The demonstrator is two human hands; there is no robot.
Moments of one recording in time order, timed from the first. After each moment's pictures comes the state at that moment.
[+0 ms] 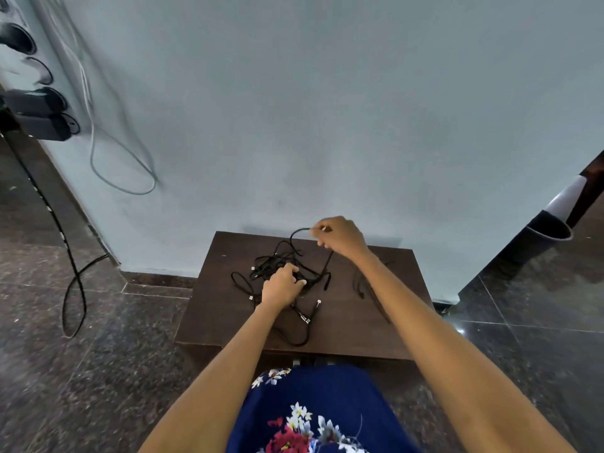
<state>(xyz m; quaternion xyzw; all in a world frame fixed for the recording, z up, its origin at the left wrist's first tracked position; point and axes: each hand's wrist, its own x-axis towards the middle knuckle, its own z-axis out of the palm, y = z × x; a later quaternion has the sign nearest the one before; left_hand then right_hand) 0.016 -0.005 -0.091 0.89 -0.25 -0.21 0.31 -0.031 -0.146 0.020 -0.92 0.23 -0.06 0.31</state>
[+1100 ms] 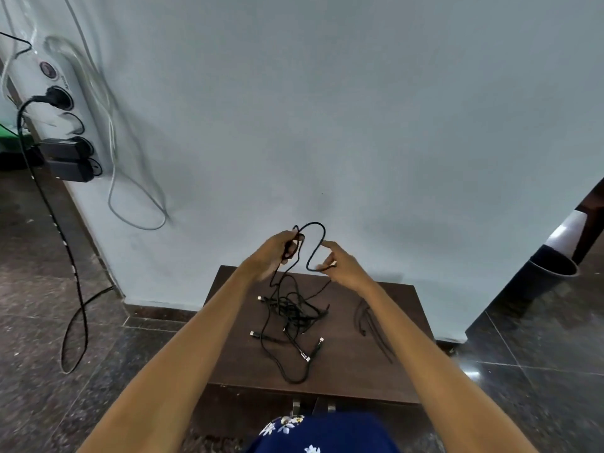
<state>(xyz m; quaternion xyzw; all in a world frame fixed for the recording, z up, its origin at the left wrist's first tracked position) 0.082 -0.006 0.043 0.66 -0.27 -0.34 0.62 -0.034 -0.161 0.026 -0.89 0.18 -0.05 0.41</state>
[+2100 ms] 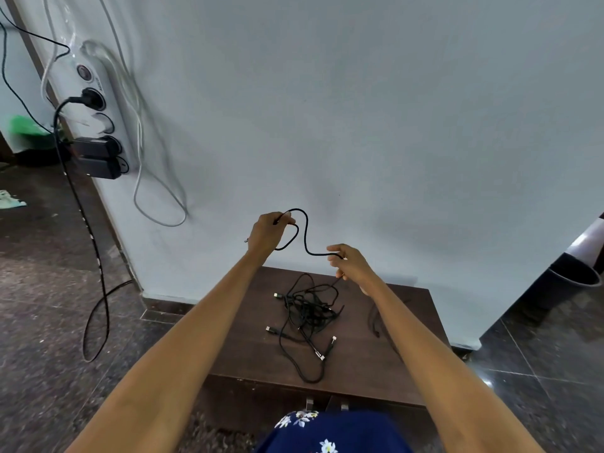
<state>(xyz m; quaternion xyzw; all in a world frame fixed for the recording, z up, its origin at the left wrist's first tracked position) 0.115 0.016 0.057 0.81 -0.20 -0.07 0.54 -0.018 -0.145 0.026 -0.83 0.24 -0.06 0.50</state>
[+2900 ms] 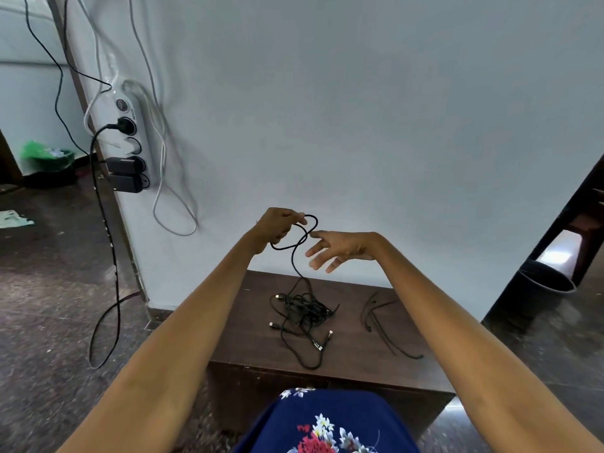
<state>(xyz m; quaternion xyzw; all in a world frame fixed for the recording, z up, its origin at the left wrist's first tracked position) 0.063 0.065 0.127 0.74 -0.32 -0.19 0.56 -0.059 -0.091 0.147 -0.87 0.09 0.20 0.45</state>
